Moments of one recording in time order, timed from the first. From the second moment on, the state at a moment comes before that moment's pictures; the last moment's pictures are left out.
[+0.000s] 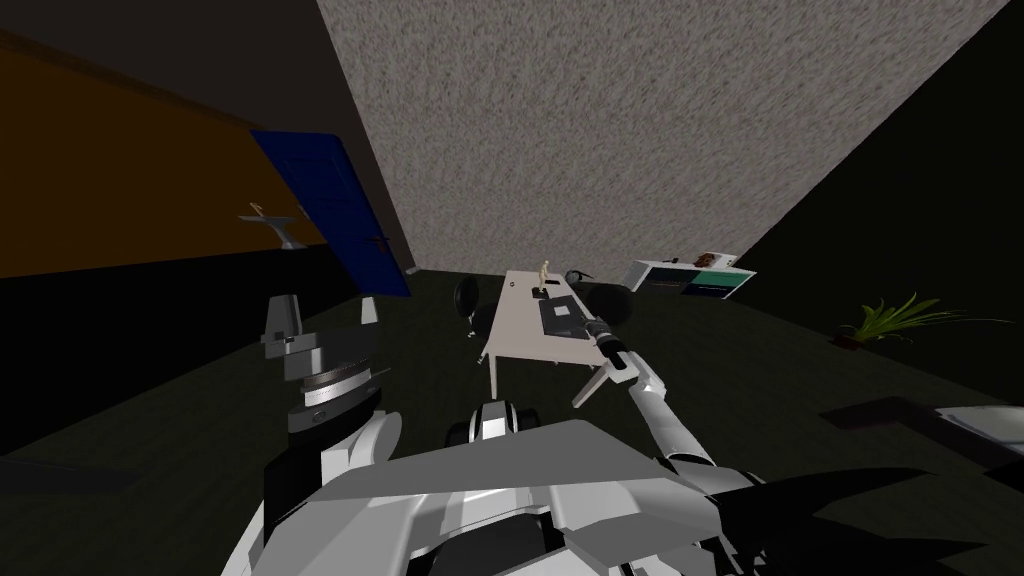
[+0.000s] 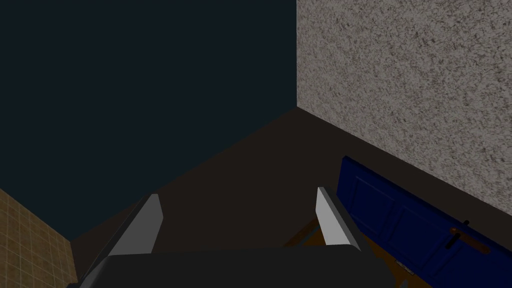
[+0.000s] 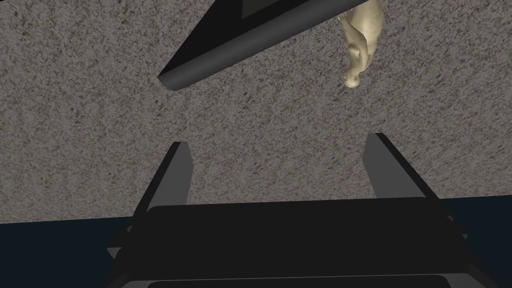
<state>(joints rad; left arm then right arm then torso) 0.49 -0.04 -0.02 -2.32 0.08 -0.62 0.12 0.03 -0.53 -0.29 -1.28 0.51 -0.22 0.50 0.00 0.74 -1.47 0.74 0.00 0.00</state>
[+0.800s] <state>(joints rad) 0.49 -0.04 -0.02 -2.32 0.08 -0.62 0.12 0.01 -0.61 -0.27 -1.28 0.49 -0.16 0.45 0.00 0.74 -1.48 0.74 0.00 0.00</state>
